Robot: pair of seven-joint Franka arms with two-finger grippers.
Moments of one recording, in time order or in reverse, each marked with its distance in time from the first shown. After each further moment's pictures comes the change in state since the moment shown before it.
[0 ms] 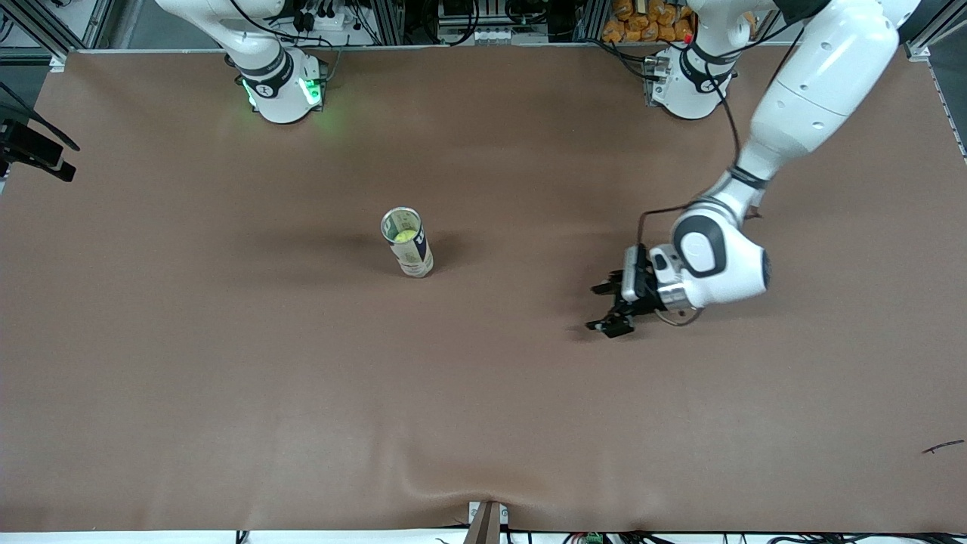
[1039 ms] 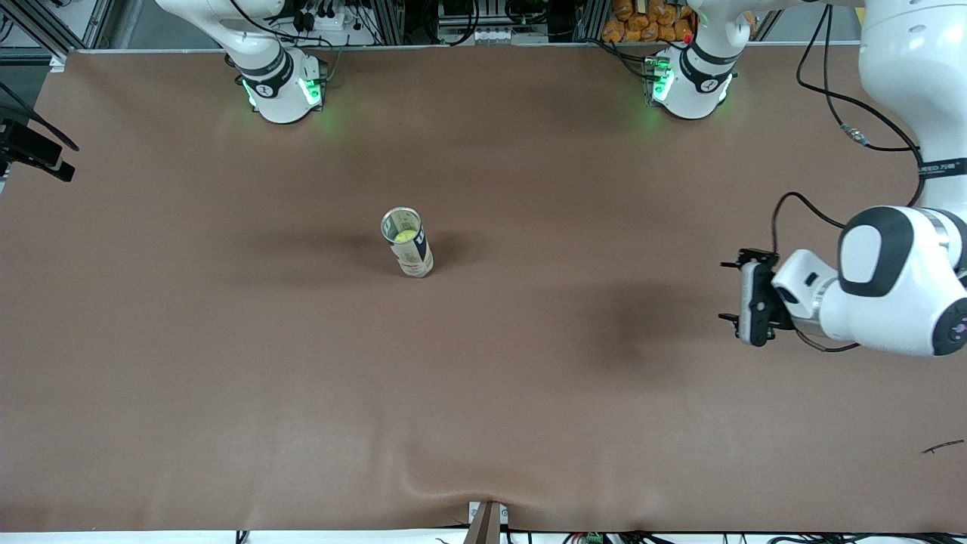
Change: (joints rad) left arm -0.078 -0.119 0.230 0.526 0.631 -0.866 -1.212; right arm 0.000 0.000 -0.002 0.001 0.000 0.000 0.000
